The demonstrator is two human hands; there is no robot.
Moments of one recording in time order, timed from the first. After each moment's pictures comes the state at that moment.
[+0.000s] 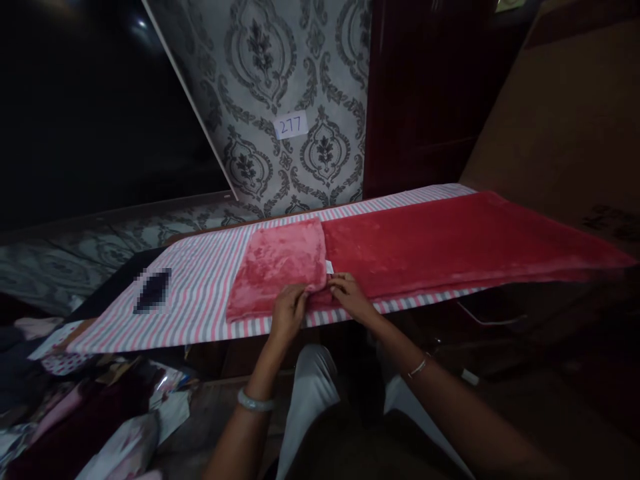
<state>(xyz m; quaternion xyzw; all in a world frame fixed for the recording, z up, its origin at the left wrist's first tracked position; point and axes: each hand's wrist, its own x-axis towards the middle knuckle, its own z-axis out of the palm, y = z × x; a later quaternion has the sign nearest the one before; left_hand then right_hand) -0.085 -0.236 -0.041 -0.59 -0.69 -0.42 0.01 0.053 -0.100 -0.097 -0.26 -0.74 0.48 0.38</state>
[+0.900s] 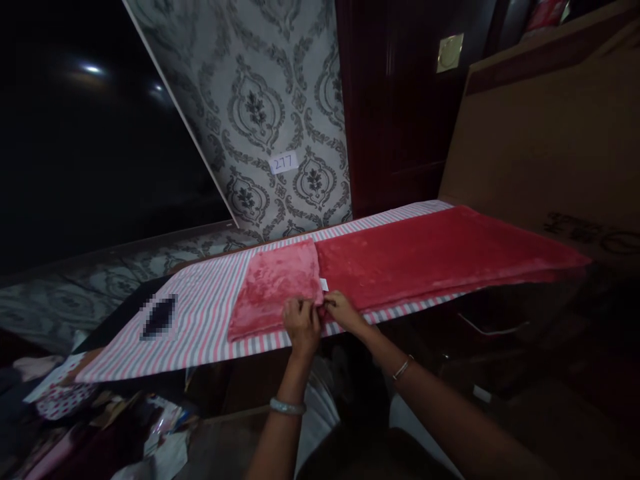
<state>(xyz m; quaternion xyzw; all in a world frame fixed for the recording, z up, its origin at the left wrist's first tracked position) -0.048 -0.210 -0.065 -0.54 -0.67 -0.37 0.34 0.046 -0.103 -0.079 -0.26 -0.75 0.48 0.37</state>
